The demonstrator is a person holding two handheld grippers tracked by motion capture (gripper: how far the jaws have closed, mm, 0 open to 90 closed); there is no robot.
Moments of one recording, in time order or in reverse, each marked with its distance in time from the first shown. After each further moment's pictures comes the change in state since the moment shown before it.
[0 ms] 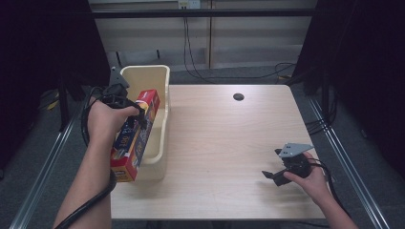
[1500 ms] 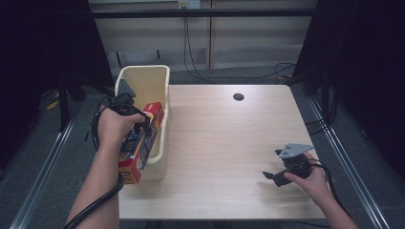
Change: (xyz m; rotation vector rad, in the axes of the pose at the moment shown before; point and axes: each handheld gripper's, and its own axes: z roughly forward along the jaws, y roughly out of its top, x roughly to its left) left arm 0.004 0.003 0.036 0.059 0.006 -0.024; right arm 0.000 -0.002 -0.001 0.007 -0.002 0.001
